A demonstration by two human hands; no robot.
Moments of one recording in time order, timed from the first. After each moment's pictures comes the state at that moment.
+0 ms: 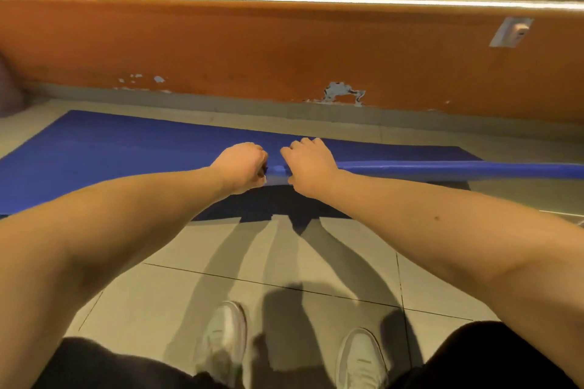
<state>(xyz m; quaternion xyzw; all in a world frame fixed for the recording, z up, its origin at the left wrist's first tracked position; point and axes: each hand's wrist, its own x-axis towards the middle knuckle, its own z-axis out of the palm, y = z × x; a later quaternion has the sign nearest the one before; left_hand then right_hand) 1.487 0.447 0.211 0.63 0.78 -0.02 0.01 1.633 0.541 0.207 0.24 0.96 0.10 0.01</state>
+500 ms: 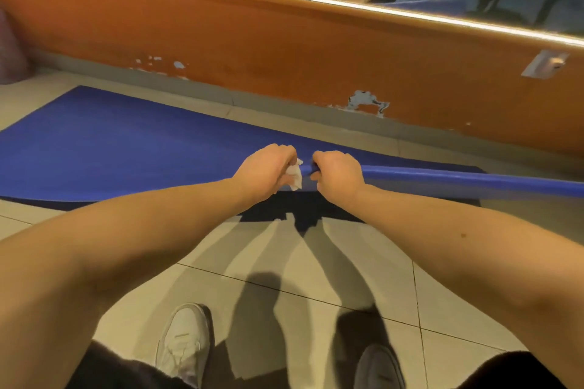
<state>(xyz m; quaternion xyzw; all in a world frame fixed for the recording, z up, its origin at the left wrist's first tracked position) 1.443 0.417 0.195 0.63 0.76 0.14 0.03 1.585 0.527 0.193 0.34 0.94 -0.02 -0.02</state>
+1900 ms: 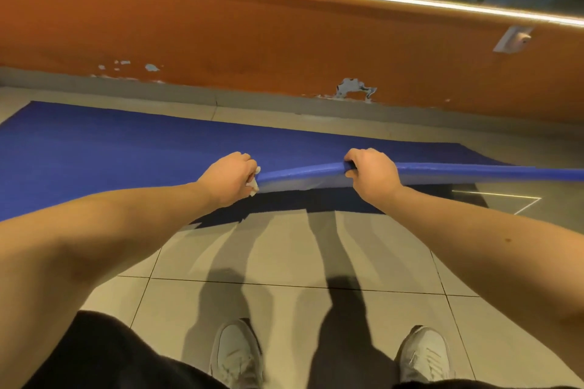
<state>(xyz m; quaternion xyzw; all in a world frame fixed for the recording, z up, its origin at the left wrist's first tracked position) 1.302 0.369 0.157 0.69 0.72 0.03 0.04 1.577 0.500 0.186 0.47 0.88 -0.03 -0.04</state>
